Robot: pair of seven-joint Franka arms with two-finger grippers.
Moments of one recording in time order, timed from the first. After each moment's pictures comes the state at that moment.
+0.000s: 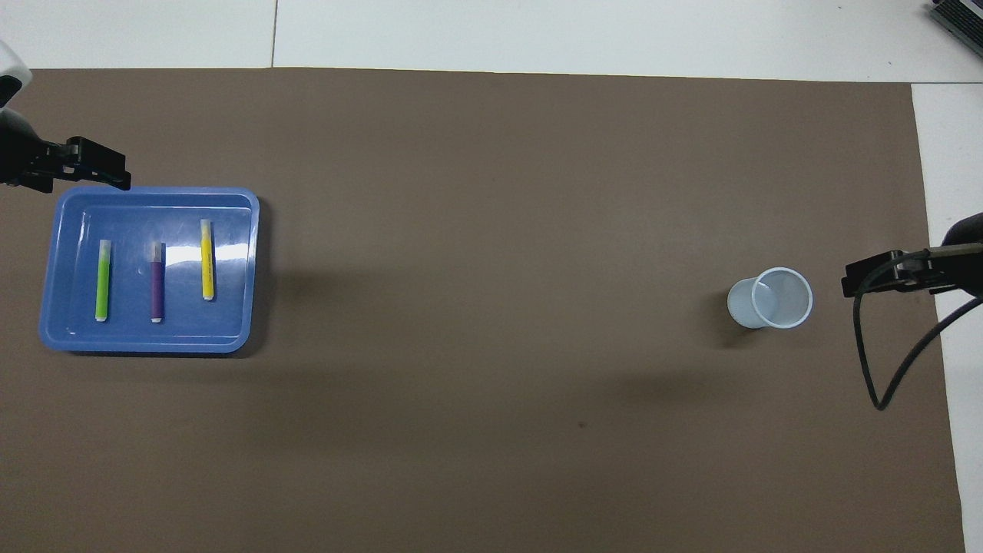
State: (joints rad) left arm 0.29 0.25 -0.32 -1.43 0.06 1.70 0.01; right arm 0.09 -0.05 -0.12 -1.71 -0.03 1.57 -0.03
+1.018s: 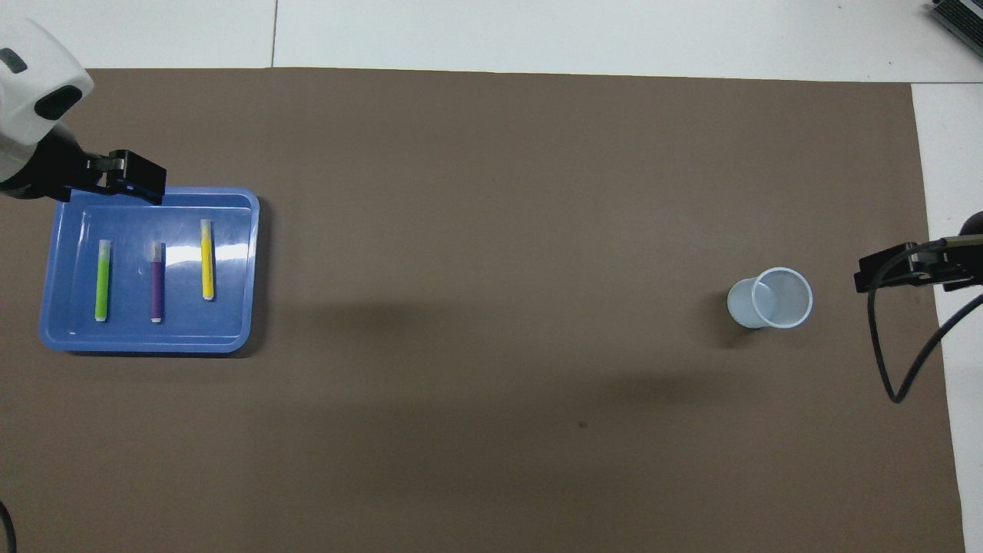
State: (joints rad) left arm 0.02 0.14 -0.14 -1.43 0.12 1.60 -0.09; right arm -0.06 -0.06 0.01 -1.65 -0.03 1.53 -0.03
